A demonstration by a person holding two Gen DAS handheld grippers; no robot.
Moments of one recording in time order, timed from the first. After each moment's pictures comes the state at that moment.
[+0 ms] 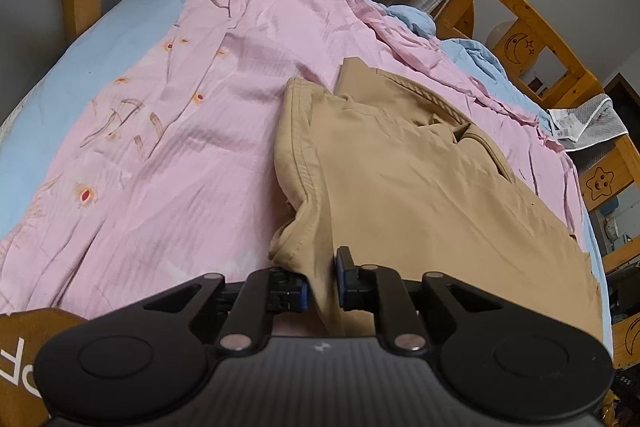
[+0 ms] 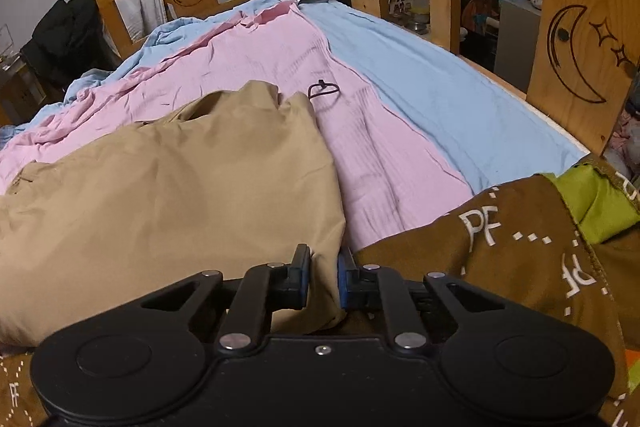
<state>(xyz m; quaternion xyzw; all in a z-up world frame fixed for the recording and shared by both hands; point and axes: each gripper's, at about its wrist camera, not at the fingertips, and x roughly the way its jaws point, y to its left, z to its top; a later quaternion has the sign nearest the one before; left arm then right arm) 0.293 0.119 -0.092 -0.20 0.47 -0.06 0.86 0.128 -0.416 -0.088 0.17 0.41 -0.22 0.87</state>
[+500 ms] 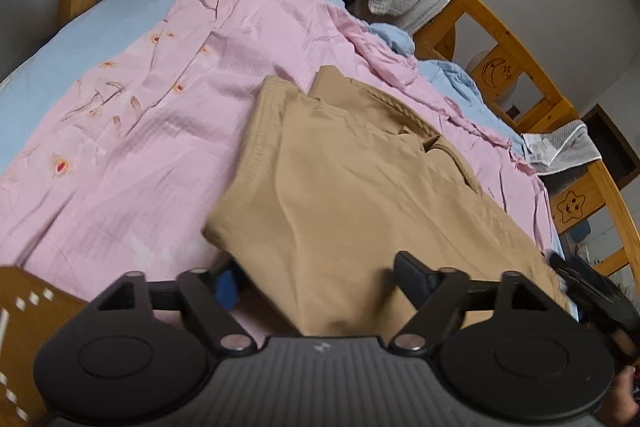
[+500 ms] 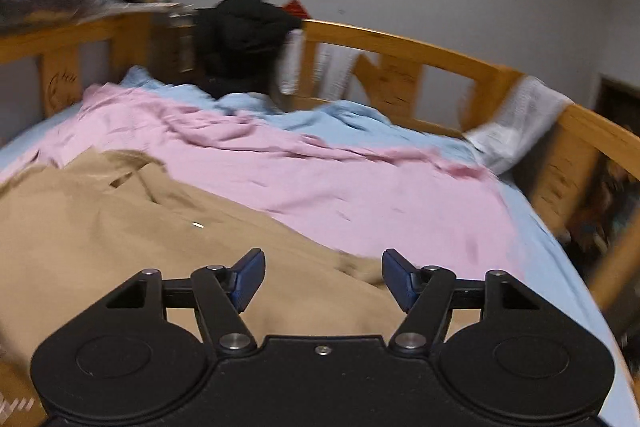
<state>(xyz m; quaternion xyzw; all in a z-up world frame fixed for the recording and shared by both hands) 0.274 0.107 -0.096 -0.25 0.43 -0.07 0.86 0.273 -0.286 -0.075 -0.08 0.29 -0.02 0.95</state>
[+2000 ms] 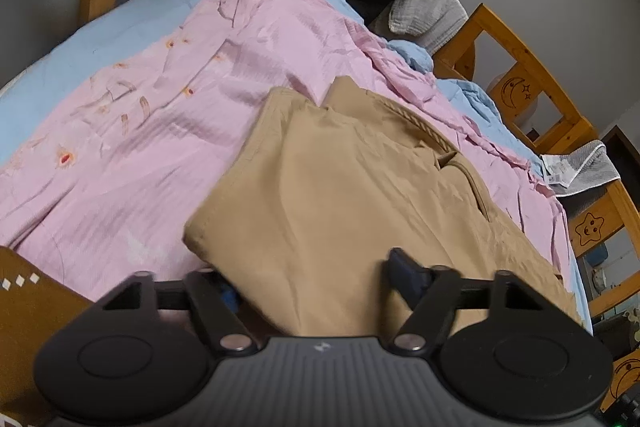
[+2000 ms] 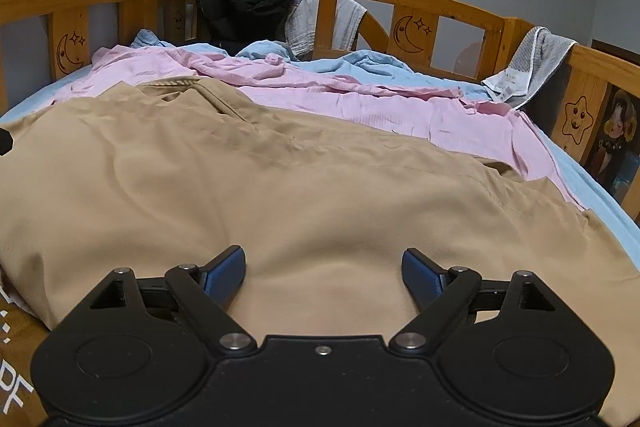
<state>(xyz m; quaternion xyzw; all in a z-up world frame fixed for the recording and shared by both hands) 0.275 0.095 -0.101 -0.25 0.41 -0.03 0.88 0.228 -0.221 -0.147 -0.04 0.32 -0.04 0.94</state>
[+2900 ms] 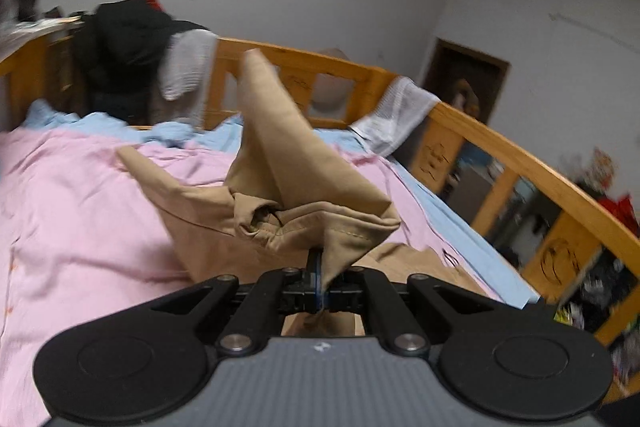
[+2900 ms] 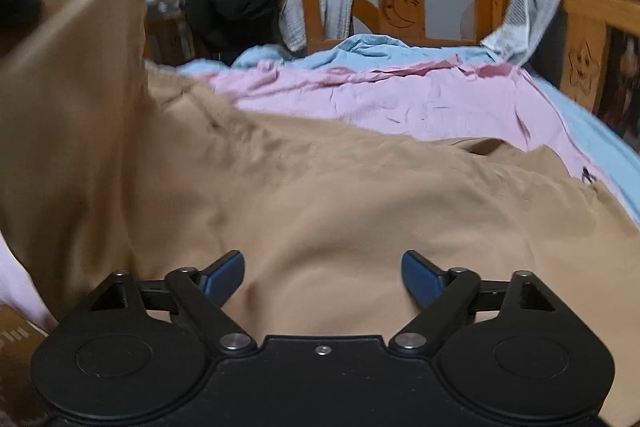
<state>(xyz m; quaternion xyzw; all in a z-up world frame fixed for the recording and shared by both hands) 0.263 -0.048 0.026 -0.04 0.30 -0.30 0.90 0.226 -0.270 -0.121 0.09 0.34 -0.01 0.94</state>
